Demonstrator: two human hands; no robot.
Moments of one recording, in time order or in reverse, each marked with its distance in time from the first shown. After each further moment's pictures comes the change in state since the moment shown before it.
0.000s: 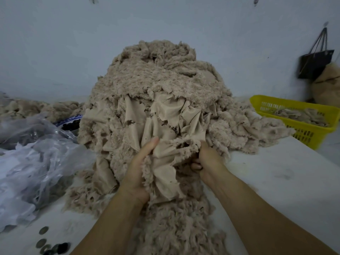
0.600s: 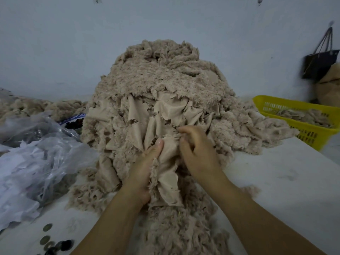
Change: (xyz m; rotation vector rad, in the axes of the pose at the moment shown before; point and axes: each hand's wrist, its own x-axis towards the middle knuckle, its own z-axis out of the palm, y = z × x) left_hand 0.004 -0.005 -0.009 0.168 0.130 -0.017; right_hand -0.034 0.003 0.005 -0.762 -0.213 -1.071
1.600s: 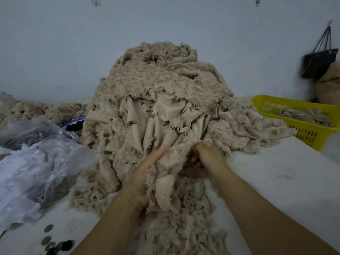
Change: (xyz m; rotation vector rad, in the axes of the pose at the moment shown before) left_hand -0.007 -0.001 0.003 -0.150 -0.287 -0.189; right_hand 0.015 0.043 -0.005 0.295 -0.005 0.796
